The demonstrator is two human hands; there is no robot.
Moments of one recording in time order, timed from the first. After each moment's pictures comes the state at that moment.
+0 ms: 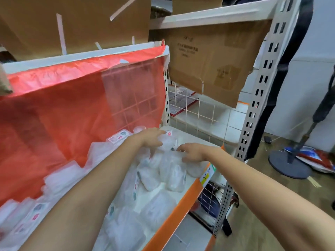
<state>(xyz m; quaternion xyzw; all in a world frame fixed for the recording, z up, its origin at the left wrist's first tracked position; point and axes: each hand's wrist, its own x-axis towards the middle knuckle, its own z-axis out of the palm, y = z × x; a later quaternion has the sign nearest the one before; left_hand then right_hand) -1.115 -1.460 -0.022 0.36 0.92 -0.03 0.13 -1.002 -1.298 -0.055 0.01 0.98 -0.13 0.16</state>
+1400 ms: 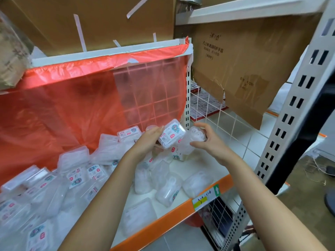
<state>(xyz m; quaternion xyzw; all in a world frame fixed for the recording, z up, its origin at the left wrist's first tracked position) -1.058 -1.450 -0.017 0.08 0.80 0.58 0.09 -1.033 -1.230 -0.041 -0.06 0.77 -0.64 0.00</state>
